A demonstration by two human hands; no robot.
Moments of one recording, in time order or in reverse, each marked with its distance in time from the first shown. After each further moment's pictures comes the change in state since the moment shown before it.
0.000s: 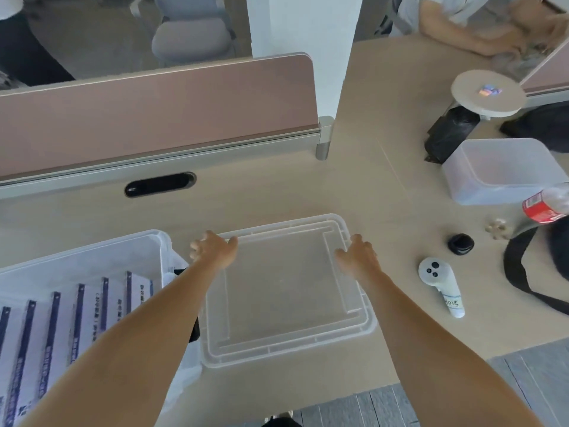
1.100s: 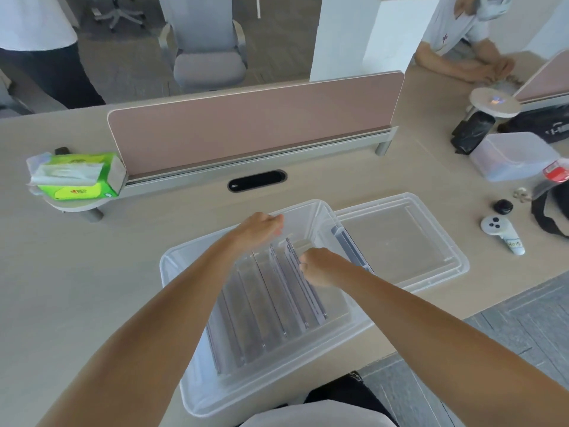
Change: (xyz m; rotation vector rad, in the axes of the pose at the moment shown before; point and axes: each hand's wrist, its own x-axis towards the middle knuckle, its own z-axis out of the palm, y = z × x) left_hand 0.034 -0.233 -0.211 -0.246 -0.447 0.702; right_hand -0.264 -0.261 0.229 -0.324 -0.257 -0.343
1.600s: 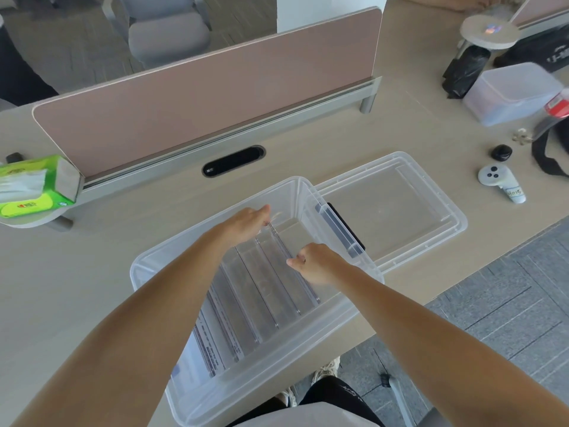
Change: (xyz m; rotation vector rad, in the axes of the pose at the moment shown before) left_hand 0.039 -0.003 0.023 0.202 -0.161 -0.171; right_hand 0.012 0.048 0.035 0.263 0.046 0.058
